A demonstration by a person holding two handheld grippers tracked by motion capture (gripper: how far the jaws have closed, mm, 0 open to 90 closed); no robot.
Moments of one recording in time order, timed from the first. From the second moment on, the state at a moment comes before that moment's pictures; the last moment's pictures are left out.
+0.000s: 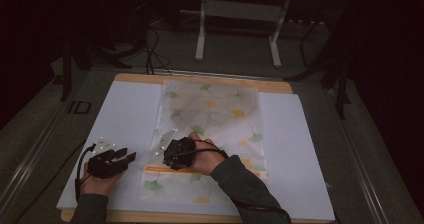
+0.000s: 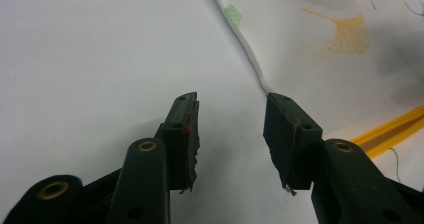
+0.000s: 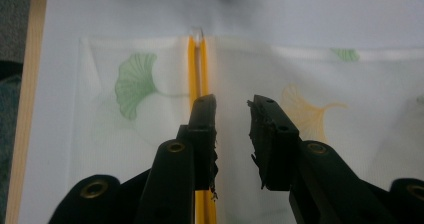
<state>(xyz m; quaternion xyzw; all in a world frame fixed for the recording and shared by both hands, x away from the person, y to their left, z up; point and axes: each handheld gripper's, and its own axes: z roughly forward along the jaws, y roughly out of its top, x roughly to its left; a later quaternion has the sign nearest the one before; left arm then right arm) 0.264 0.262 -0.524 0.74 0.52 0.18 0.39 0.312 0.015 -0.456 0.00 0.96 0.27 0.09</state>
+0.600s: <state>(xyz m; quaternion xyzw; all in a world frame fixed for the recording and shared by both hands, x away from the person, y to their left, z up) 0.265 0.262 -0.524 0.74 0.52 0.18 0.39 0.306 0.052 -0.468 -0.02 0.96 0.26 0.08</state>
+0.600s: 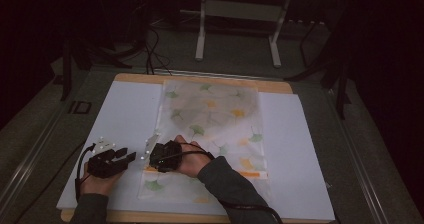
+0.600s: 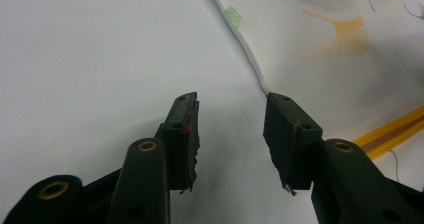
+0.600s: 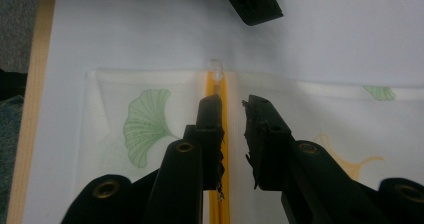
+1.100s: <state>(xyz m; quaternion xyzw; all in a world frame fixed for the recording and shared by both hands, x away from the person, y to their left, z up) 0.265 0.264 -0.524 0.74 0.52 0.18 0.40 0.305 0.078 -0.479 -0.02 0.97 0.25 0.07</state>
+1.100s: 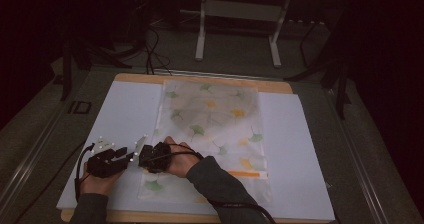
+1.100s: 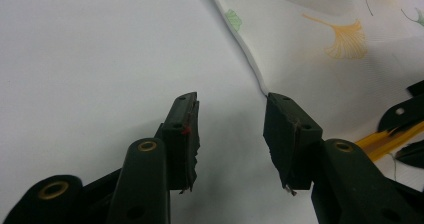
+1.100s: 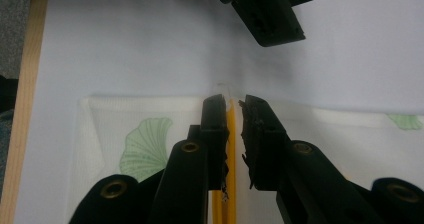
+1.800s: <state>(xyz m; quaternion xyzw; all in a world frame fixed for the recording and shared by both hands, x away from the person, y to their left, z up) 0.264 0.267 -0.523 0.73 0.52 0.18 0.41 0.309 0.105 -0.497 -0.01 0.97 0.24 0.05</state>
